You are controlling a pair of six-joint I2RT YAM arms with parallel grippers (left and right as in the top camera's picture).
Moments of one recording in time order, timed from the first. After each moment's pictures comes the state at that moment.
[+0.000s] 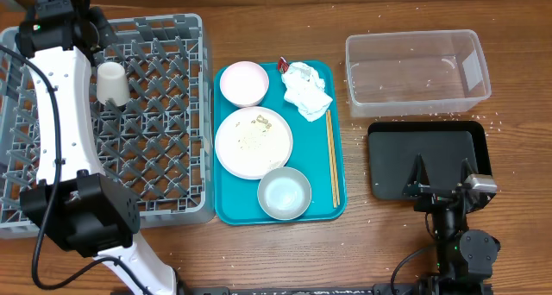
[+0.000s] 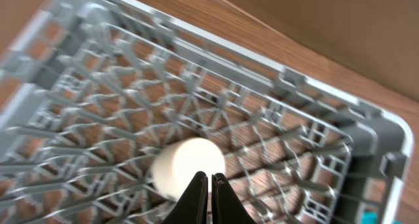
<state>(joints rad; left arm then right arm) 0.23 1.97 2.02 -0.93 -0.18 -0.25 -0.08 0.01 0.02 -0.04 -0.03 0.20</state>
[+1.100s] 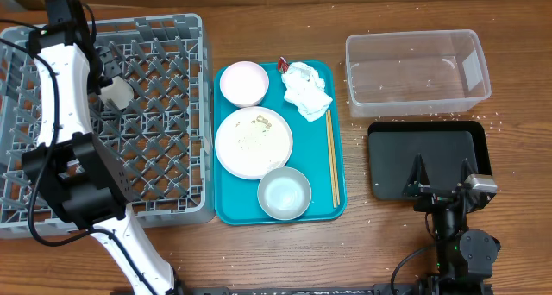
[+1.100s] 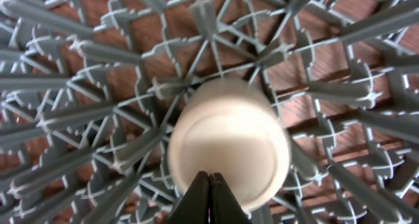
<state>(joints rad) 0.31 2.17 2.03 -1.11 -0.15 -0.24 -0.08 0.01 0.02 -0.04 -0.03 0.20</state>
